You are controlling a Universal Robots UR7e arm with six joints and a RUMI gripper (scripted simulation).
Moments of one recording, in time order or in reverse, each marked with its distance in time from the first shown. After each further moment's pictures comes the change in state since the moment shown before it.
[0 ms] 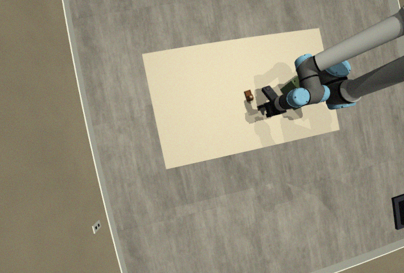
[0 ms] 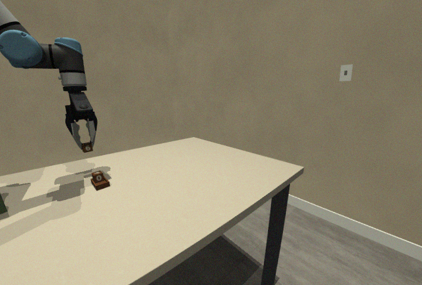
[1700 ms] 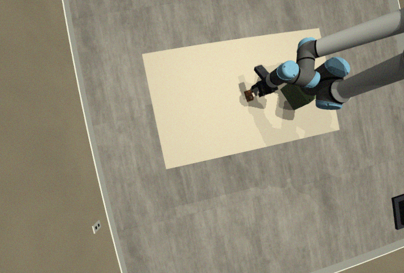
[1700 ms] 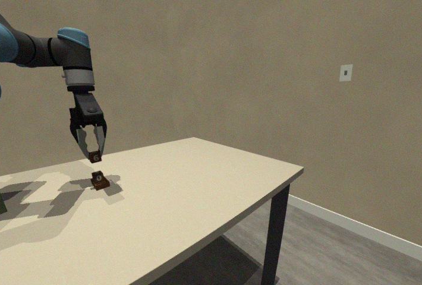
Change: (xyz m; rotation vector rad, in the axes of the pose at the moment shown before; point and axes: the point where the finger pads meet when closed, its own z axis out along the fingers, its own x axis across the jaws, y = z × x) arm 0.001 -0.122 0.009 -0.001 0.001 0.002
